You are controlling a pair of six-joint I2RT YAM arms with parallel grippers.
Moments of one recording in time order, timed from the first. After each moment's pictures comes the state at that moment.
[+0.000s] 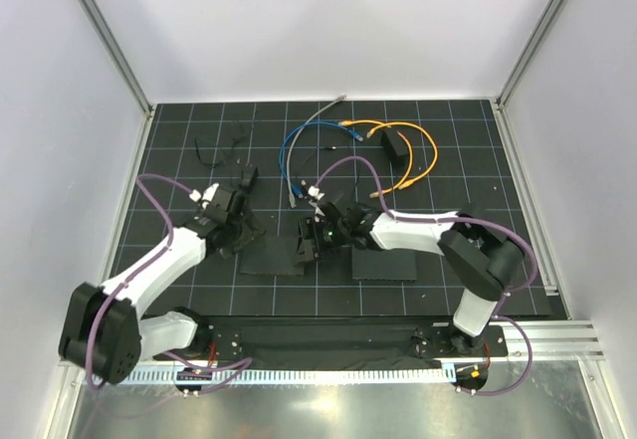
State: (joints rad) left arm -0.42 1.22 0.69 -0.55 -0.16 -0.97; right arm 0.87 1.76 0.94 -0.02 -0.34 0.70
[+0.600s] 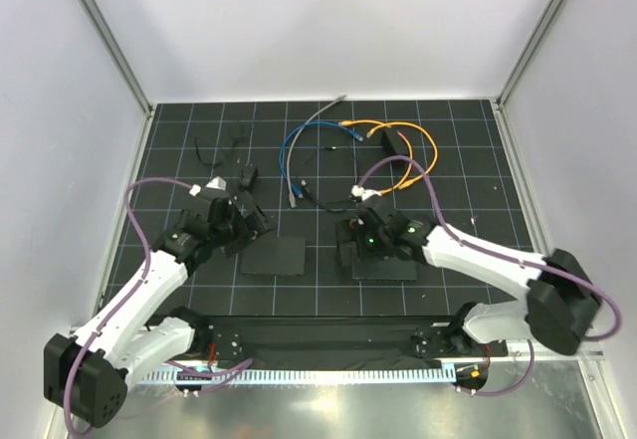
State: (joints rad) left arm -0.42 0.93 0.70 -0.56 0.05 -0.91; right arm 0.83 1.34 0.83 -0.45 -0.01 0.58
